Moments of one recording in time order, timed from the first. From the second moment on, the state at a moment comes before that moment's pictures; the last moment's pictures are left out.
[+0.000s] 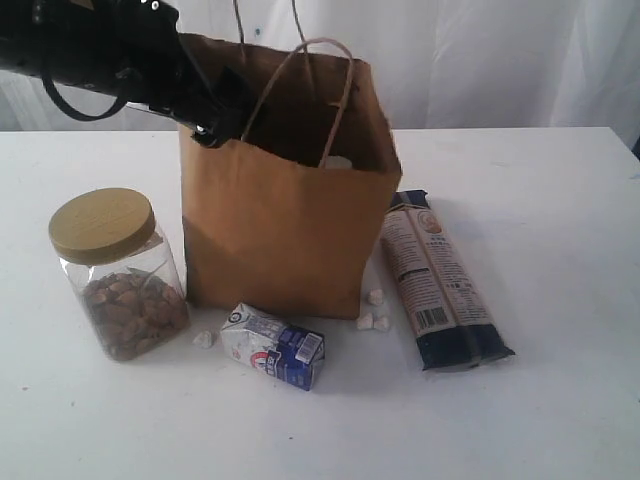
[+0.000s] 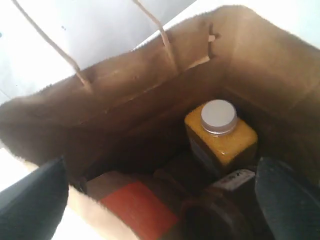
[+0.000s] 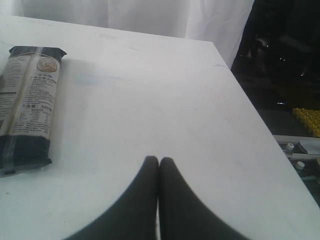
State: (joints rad) left arm -0.56 1.41 -1.23 -0.20 0.44 0.46; right arm -0.08 0.00 0.00 -0.03 0.34 -0.09
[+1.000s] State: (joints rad) left arm -0.56 1.14 -1.31 -0.08 0.46 0.47; right arm -0.08 0.00 0.00 -0.03 0.34 -0.08
